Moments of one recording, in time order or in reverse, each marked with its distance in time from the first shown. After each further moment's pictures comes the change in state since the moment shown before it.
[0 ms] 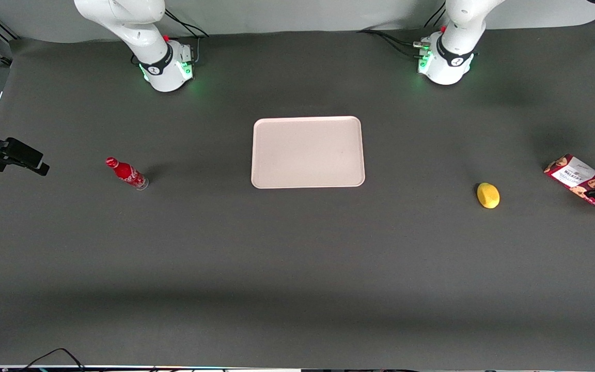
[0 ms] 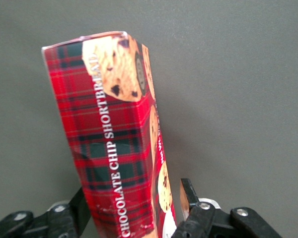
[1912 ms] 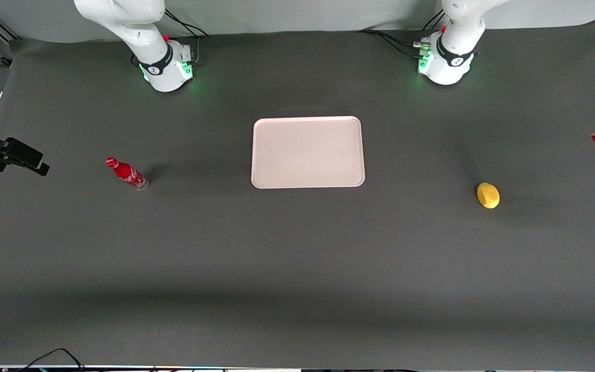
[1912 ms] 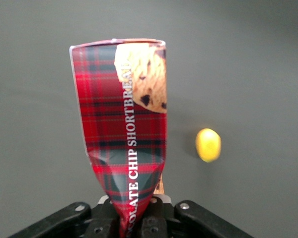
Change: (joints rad) arm -0.266 -0.308 -0.041 0.358 -0.002 -0.706 0.163
